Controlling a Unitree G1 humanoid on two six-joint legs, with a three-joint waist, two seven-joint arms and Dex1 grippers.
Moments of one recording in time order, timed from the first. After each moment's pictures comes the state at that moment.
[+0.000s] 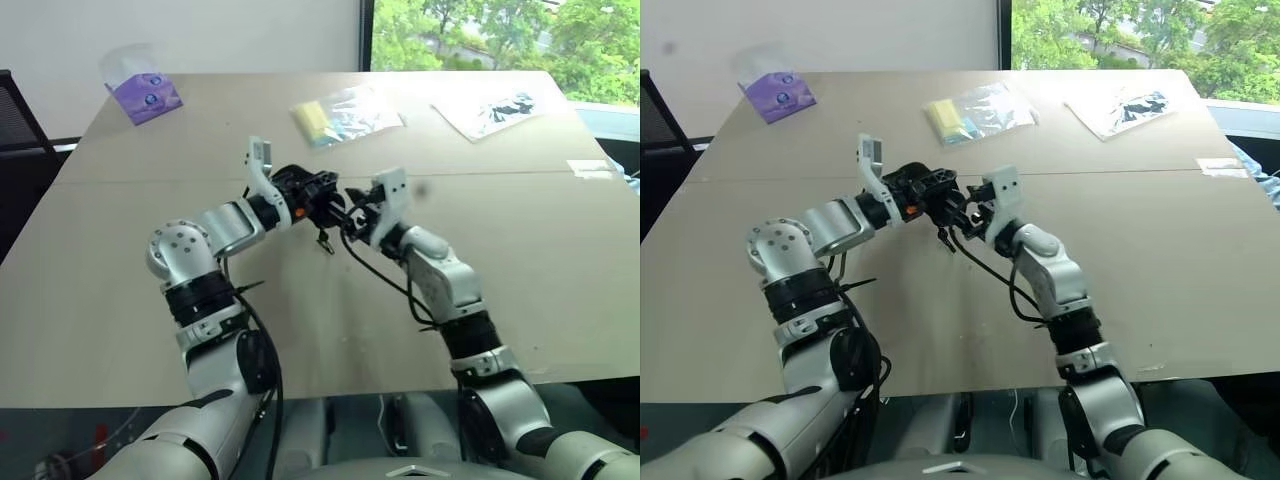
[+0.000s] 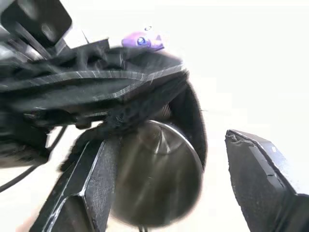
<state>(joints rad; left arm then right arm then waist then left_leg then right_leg) -0.82 0.15 0.67 0.12 -0.83 1.41 -0.21 -0.59 0.02 0.11 0.15 0.32 0.40 0.48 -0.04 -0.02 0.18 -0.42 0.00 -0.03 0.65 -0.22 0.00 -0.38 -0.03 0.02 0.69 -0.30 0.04</state>
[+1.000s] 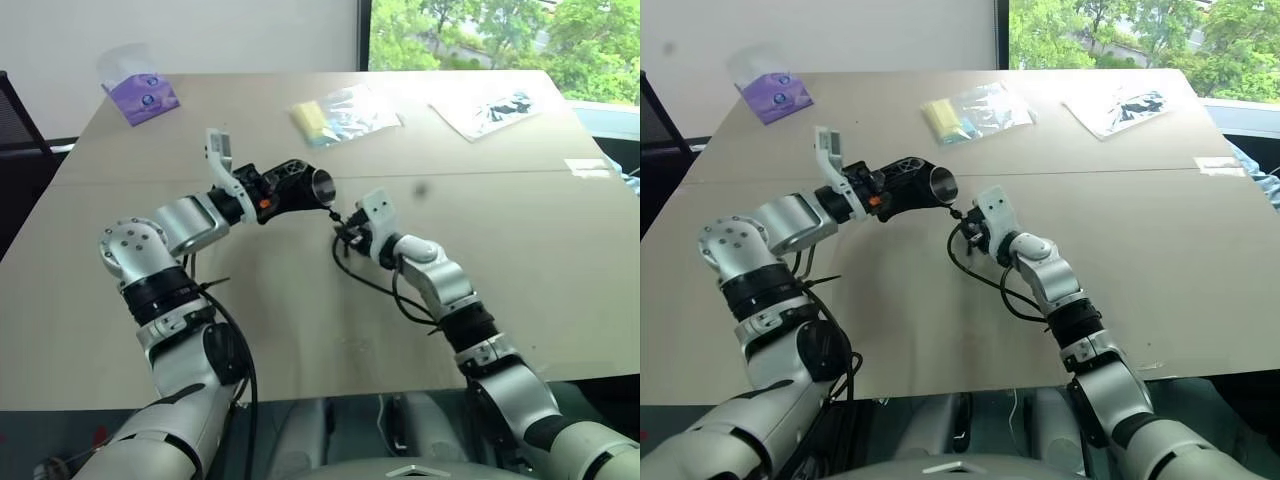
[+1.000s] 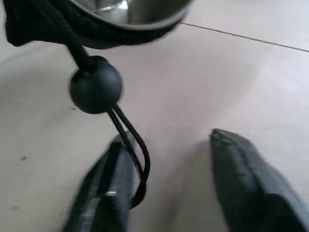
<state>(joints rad) -0.82 0.28 0.72 0.16 -0.99 1.43 -0.18 -0.67 -0.02 0.23 0.41 0.11 0.36 0.41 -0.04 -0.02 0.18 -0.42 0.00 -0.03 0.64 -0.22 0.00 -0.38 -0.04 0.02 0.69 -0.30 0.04</state>
